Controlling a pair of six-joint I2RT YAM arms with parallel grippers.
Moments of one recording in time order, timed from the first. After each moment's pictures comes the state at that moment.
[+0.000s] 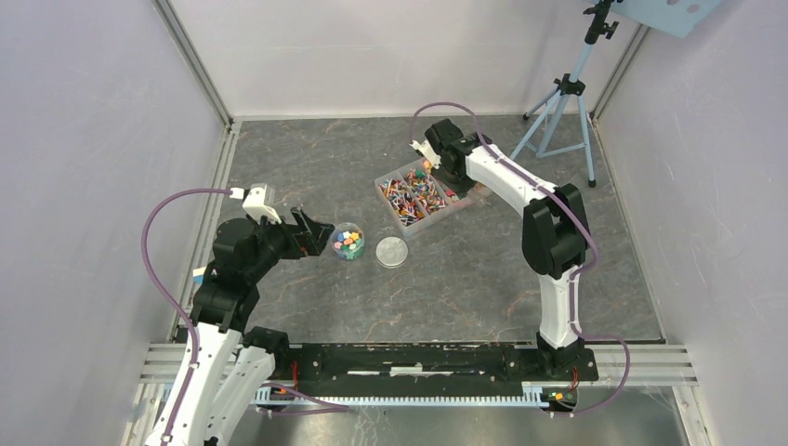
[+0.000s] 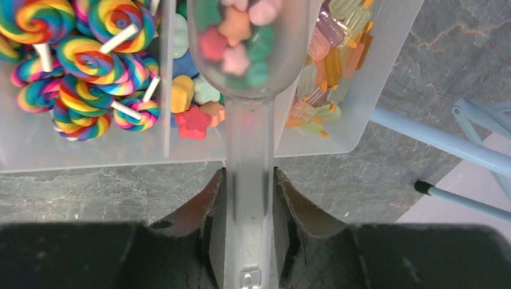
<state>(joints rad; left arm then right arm) -0.21 0.56 0.70 -0.46 0.22 -0.41 0.52 2.07 1.78 -0.92 0.31 -0.32</state>
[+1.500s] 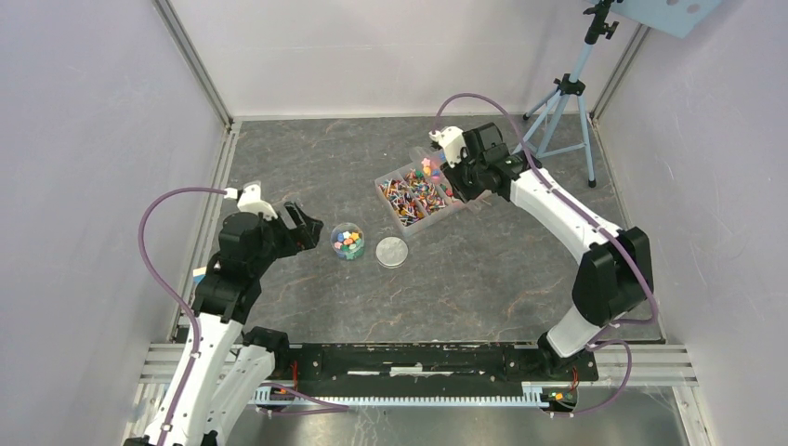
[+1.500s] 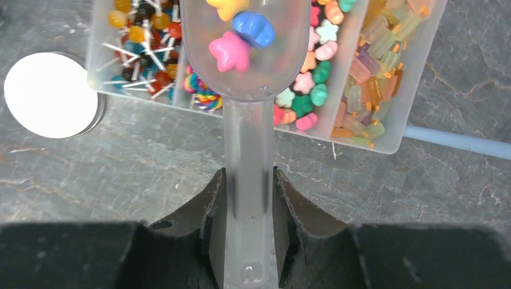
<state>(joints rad) -0.21 0.62 0.72 -0.53 0.03 -0.44 0.45 1.64 1.38 -0.60 -0.07 -0.28</state>
